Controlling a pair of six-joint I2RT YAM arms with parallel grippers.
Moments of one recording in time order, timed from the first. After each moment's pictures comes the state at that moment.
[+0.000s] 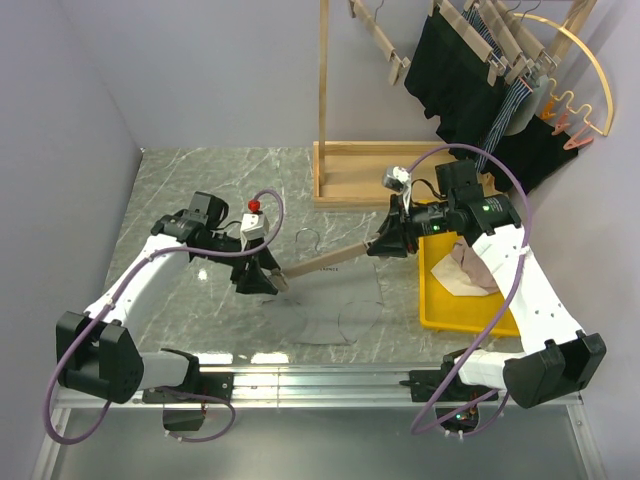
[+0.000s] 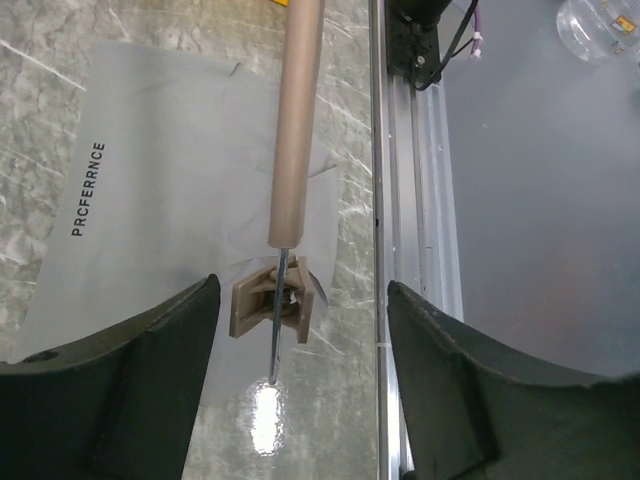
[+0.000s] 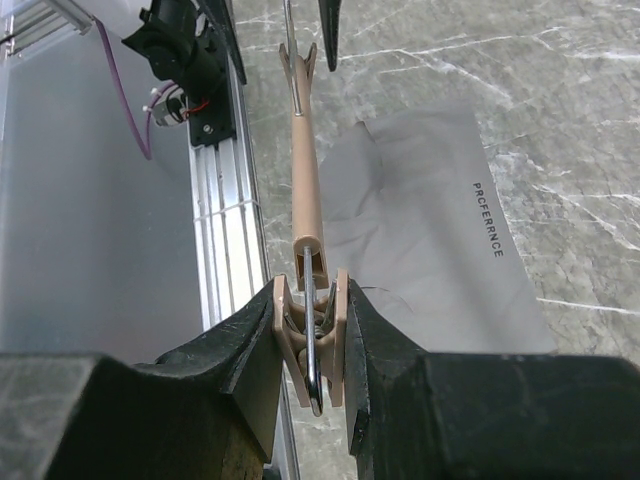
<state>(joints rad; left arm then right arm) -0.27 1.28 1.03 -0.92 1.17 0.79 0.27 1.25 1.34 -0.99 -1.07 -0.48</state>
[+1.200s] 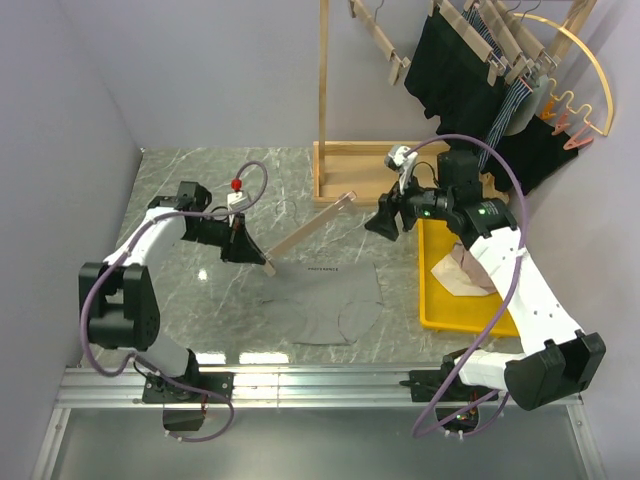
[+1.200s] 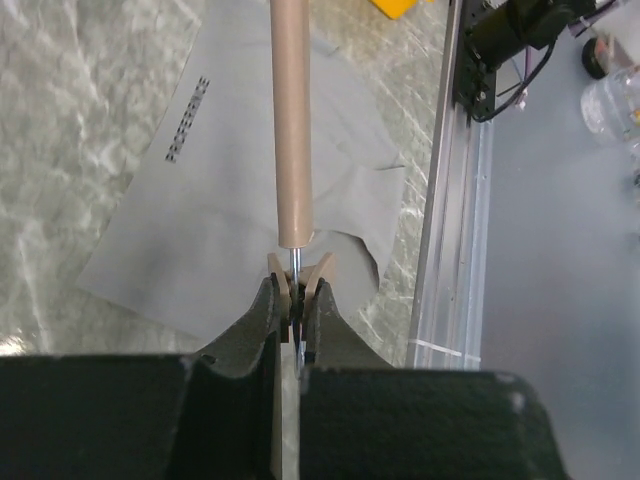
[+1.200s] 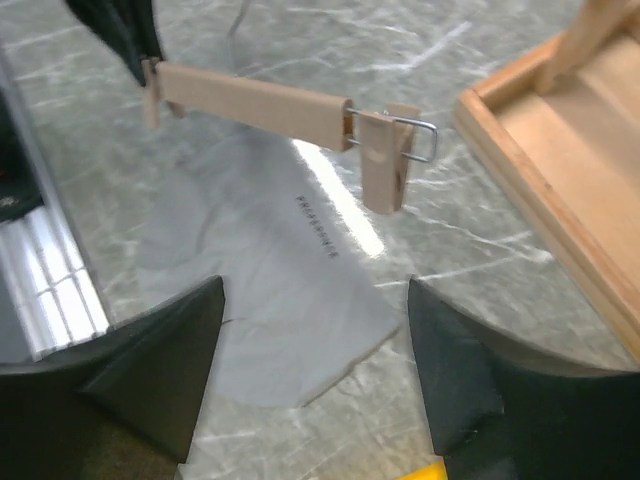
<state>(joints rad) -0.07 1.54 1.13 -0.97 1.19 0.81 0.28 1.24 1.31 -0.68 -0.71 -0.31</state>
